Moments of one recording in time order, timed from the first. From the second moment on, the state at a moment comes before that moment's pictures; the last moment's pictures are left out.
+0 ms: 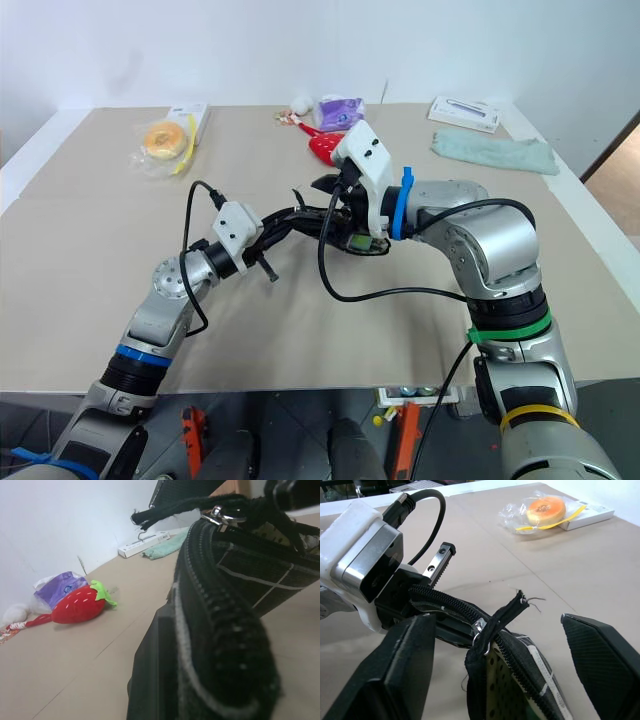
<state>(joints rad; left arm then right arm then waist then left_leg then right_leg) -0.52 0.25 -0.16 0.07 -0.10 -0.03 -0.62 -0.88 -0.59 0.12 -0.21 0.52 0.95 0.79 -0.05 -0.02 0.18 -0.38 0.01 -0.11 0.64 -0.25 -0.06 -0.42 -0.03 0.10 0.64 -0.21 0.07</state>
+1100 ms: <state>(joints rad) -0.52 0.25 -0.16 0.06 -0.09 -0.03 -0.62 -0.77 -0.82 0.04 -0.20 0.54 0.93 0.89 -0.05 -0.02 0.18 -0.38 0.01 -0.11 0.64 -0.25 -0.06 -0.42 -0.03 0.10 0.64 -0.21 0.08</state>
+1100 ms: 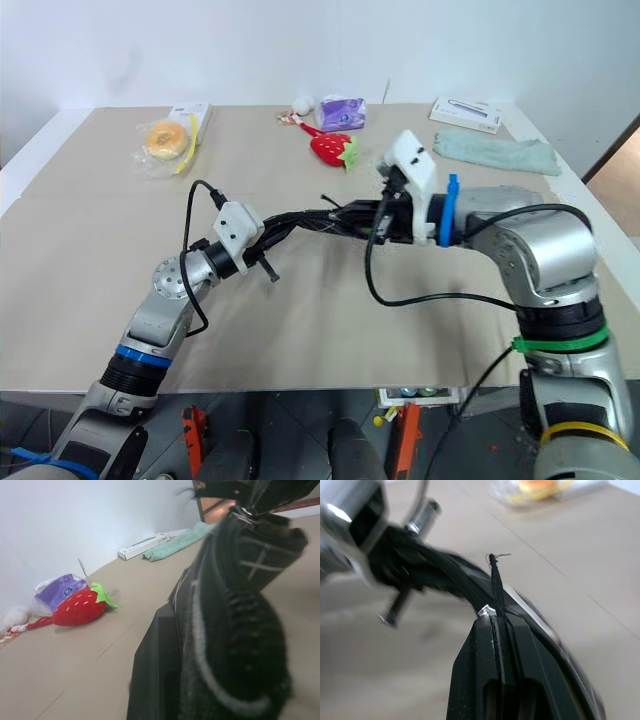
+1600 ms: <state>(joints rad) -0.52 0.25 -0.16 0.06 -0.09 -0.03 -0.62 -0.71 -0.93 -0.01 -0.05 0.47 0.83 0.91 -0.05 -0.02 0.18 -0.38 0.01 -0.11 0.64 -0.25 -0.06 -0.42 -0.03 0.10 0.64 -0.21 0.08</state>
